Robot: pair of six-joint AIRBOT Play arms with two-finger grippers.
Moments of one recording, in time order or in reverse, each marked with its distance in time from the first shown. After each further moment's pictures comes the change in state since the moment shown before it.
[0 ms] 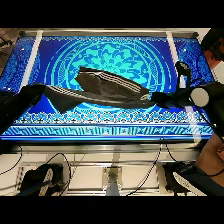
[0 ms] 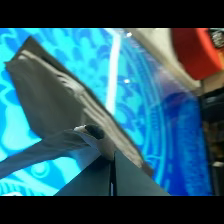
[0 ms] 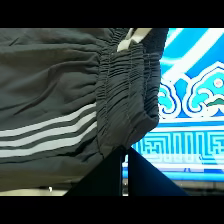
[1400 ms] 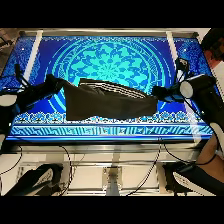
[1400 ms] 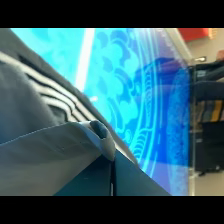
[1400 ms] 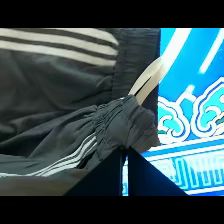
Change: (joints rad) left arm -0.001 -0.603 0.055 -0.525 0.095 0.467; right arm -0.037 -0.179 0.061 -0.183 -0.069 0.135
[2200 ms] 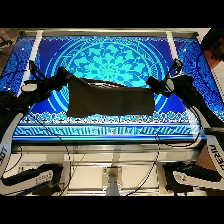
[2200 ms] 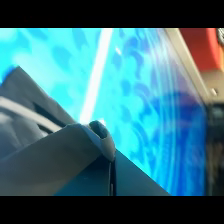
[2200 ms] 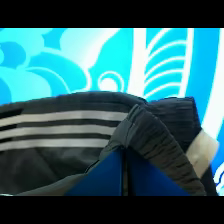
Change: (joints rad) left arm -0.127 -0.293 0.135 -0.144 0.314 0.098; right arm -0.055 -0.242 0.000 -0.008 -0.386 0.273
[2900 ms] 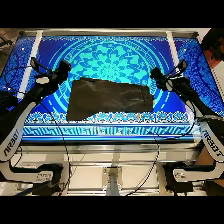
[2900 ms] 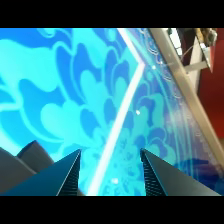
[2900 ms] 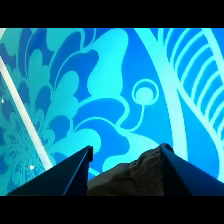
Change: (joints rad) left arm -0.073 -0.195 0.190 -0.039 0.280 -0.010; right arm -0.127 -0.143 0.004 0.019 -0.394 0.172
